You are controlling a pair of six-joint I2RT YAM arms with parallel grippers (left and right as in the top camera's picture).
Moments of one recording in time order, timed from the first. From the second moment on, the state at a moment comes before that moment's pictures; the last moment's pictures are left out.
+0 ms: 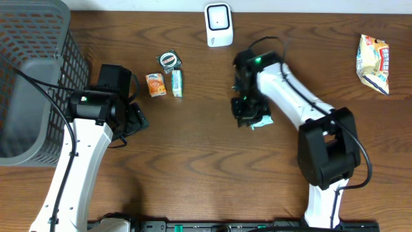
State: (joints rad) left arm -0.11 1.36 1.25 -1.31 -0.21 -0.61; right arm 0.43 2.07 1.61 -1.26 -0.21 0.27
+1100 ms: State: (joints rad) left arm -0.11 1.36 1.25 -1.31 -0.21 -0.61; right arm 0.14 2.07 1.69 -1.16 -0.10 0.39
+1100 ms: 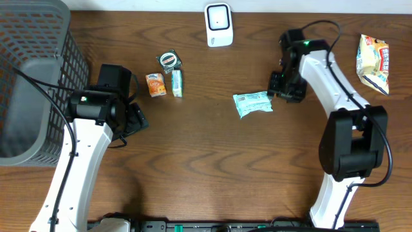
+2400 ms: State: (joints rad) left arm -0.11 1.36 1.25 -1.31 -0.21 -0.61; right arm 0.10 2.07 1.46 -0.88 -0.46 0.73
